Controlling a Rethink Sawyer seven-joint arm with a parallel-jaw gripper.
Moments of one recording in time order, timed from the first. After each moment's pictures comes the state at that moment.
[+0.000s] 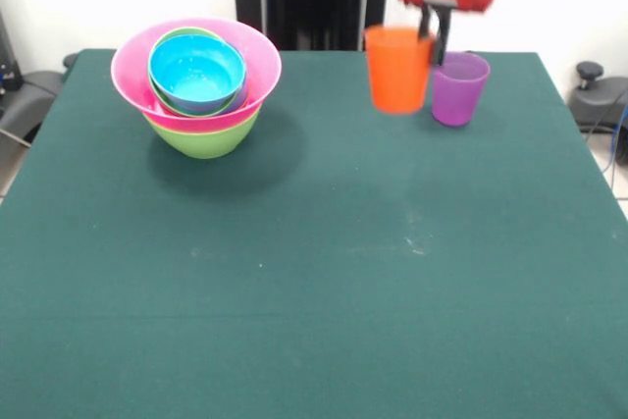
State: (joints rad) arm -0.08 -0.84 -0.02 1.91 0.03 0.40 2.10
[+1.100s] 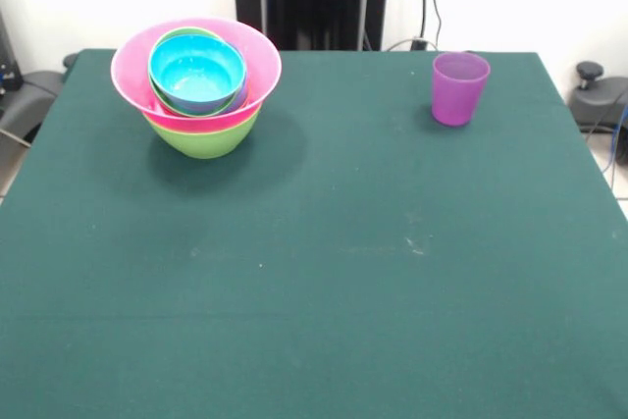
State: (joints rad) arm -0.53 -1.17 0.19 1.94 0.09 0.73 2.06
